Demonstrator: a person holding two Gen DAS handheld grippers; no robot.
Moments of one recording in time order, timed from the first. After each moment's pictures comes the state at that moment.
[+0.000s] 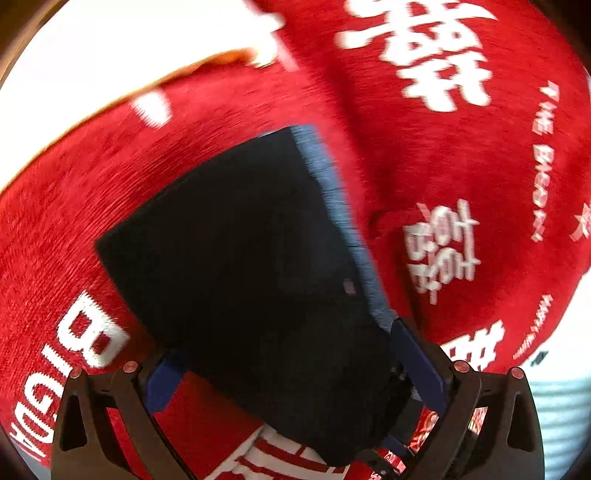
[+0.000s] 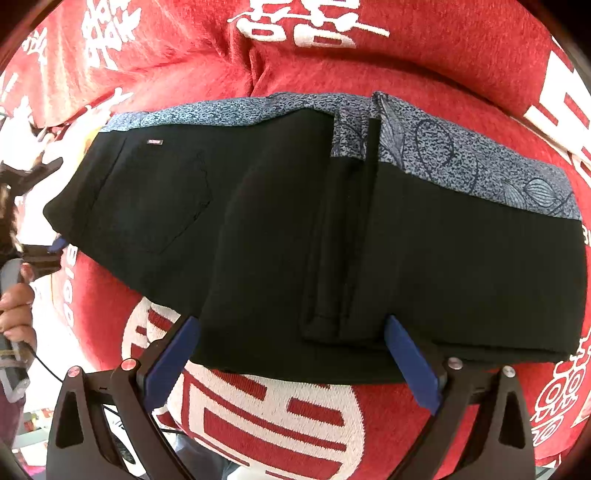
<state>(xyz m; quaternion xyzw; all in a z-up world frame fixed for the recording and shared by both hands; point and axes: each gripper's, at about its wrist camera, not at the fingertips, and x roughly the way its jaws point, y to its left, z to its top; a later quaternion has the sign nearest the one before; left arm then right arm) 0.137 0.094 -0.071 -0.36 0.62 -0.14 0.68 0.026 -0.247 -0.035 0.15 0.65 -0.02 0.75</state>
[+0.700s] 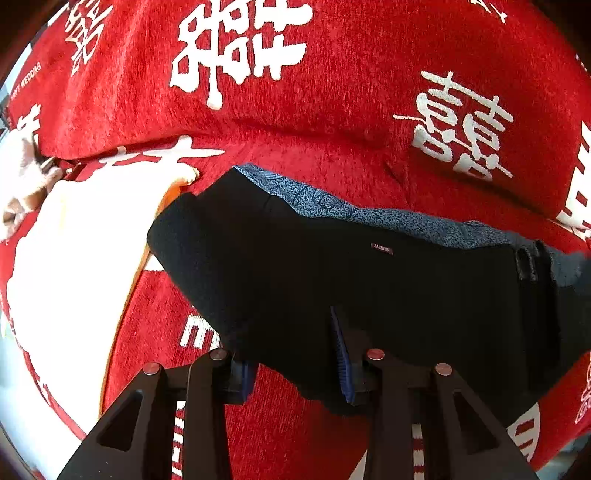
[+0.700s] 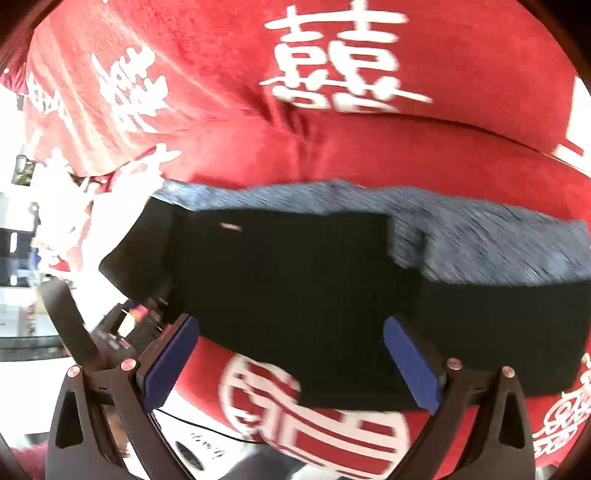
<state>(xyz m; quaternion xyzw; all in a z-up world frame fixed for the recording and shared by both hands) 0.100 0.001 -0.011 0.10 0.53 -0.13 0.83 0.102 -0.260 0.026 0.27 0.63 0.05 0.73</state>
